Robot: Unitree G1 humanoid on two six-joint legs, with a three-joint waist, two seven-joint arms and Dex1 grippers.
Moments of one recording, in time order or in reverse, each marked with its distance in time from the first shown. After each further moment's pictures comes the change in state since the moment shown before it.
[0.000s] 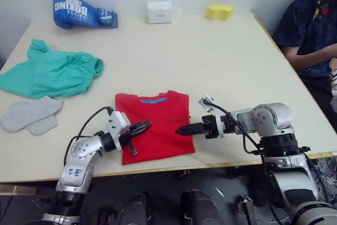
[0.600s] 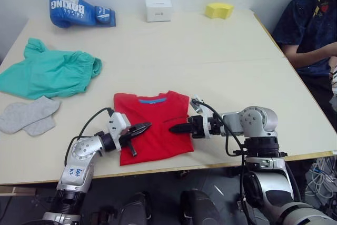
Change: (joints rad) left arm -0.025 0.001 -0.005 0.060 0.013 -0.053 -0.020; right arm 0.026 0.173 -0.154 -0.046 0.005 0.077 -0.225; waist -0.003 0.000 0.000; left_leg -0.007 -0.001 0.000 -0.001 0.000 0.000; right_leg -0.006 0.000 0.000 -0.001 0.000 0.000
